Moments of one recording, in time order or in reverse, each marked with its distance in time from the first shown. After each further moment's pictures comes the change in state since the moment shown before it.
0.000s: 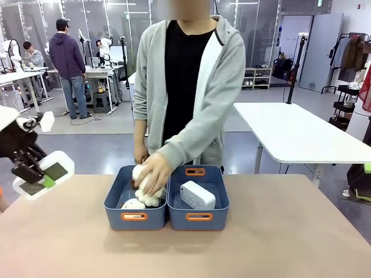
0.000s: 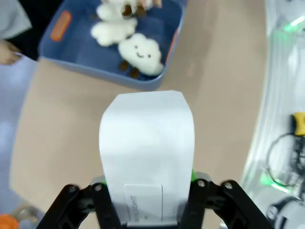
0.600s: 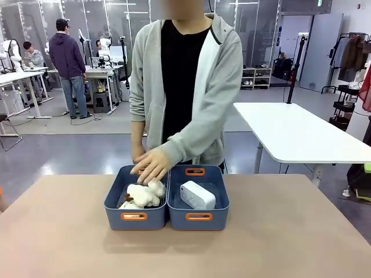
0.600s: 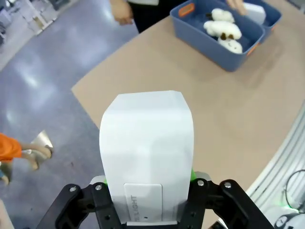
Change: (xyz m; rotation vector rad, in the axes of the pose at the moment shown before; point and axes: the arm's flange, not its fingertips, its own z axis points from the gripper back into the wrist) left arm -0.197 -0.034 0.143 0.392 -0.207 0.377; right arm 0.000 0.000 0.000 0.000 0.000 0.000
